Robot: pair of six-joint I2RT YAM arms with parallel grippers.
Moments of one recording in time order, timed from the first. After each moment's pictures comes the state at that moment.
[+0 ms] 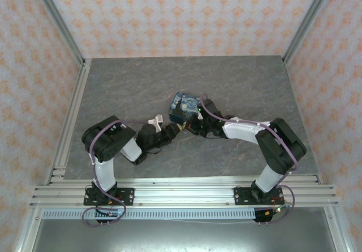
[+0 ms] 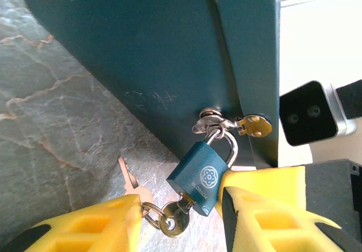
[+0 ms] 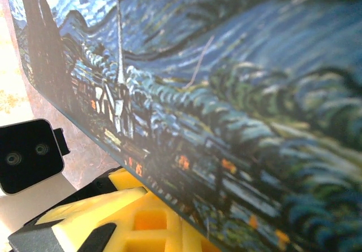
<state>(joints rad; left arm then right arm) -0.59 1.89 0.36 1.20 0.25 -1.27 0.64 1.66 0.84 -0.02 -0.36 1.06</state>
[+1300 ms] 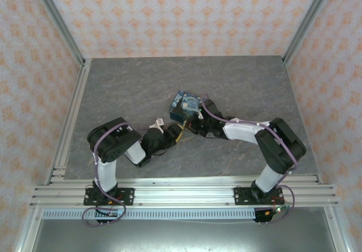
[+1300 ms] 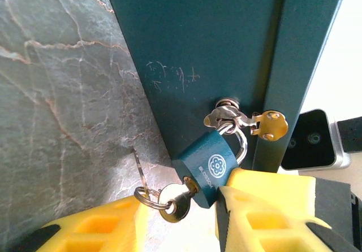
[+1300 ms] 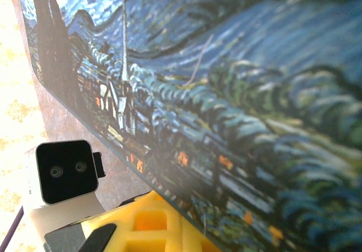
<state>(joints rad) -0.68 1.92 0.38 1.23 0.08 -1.52 0.64 1.66 0.82 0.05 -0.36 1.08</state>
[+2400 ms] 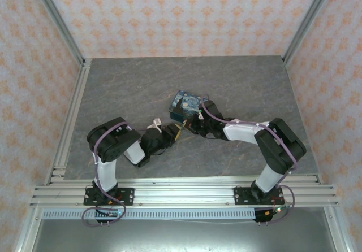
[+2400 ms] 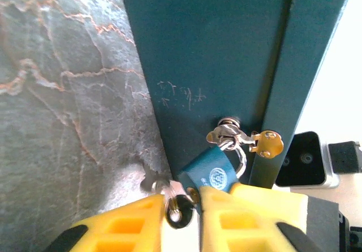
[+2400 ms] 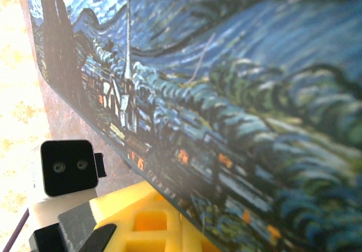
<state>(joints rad) -0.67 1.92 0.37 1.24 0.04 -1.56 0.64 1.66 0.80 0.10 -0.35 1.09</state>
